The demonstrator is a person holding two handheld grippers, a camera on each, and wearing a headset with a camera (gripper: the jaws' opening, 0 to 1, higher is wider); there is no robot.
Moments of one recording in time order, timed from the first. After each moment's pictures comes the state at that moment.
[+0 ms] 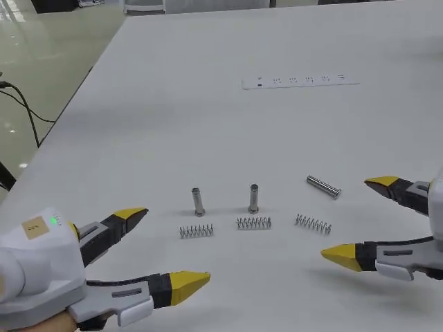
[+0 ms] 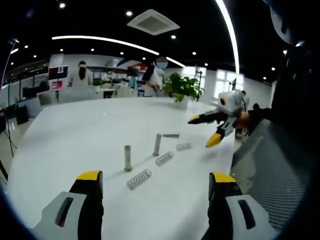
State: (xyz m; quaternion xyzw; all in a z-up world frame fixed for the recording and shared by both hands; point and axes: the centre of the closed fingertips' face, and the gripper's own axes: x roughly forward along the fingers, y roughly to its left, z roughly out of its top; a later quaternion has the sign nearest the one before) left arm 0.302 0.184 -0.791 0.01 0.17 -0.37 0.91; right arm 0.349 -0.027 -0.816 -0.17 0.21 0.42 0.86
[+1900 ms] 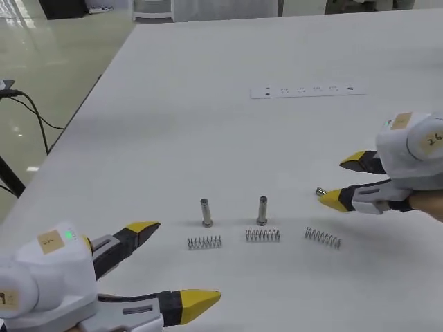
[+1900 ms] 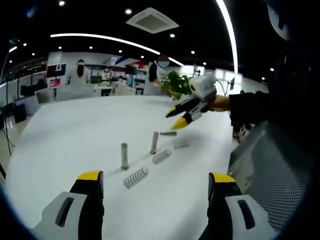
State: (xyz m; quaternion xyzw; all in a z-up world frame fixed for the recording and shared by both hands) left arm 0.299 0.181 -0.795 0.00 0.18 -0.38 0.91; right arm 0.429 -0.009 -0.812 -0.26 0.27 0.42 0.83
